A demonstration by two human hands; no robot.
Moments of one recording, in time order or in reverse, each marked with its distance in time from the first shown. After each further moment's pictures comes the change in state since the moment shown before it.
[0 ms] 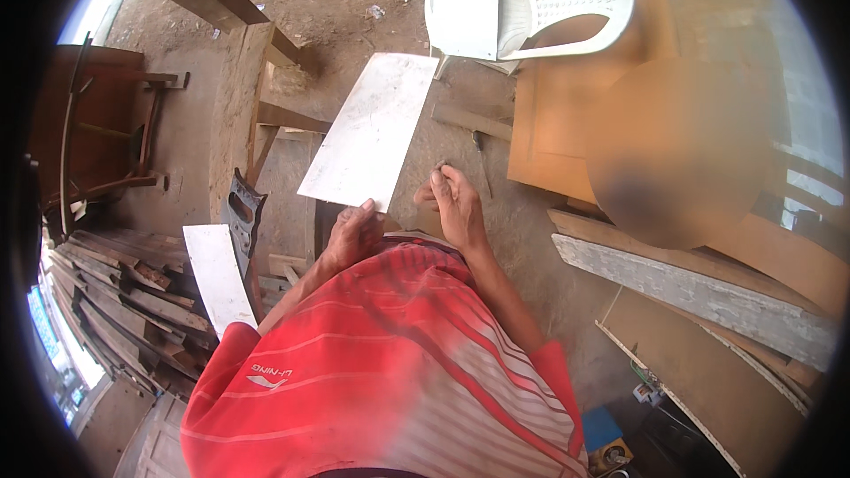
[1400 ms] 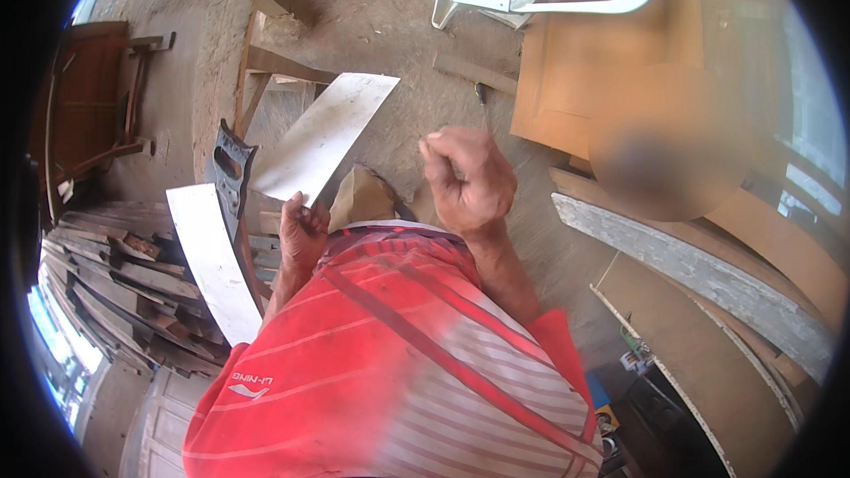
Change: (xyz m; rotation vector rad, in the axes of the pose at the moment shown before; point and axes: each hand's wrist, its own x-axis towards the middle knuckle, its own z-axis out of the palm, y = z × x) left_hand -0.078 -0.006 -0.068 -0.408 0.501 0.256; right_hand -0.021 -0.062 0.030 -0.394 0.224 -1.032
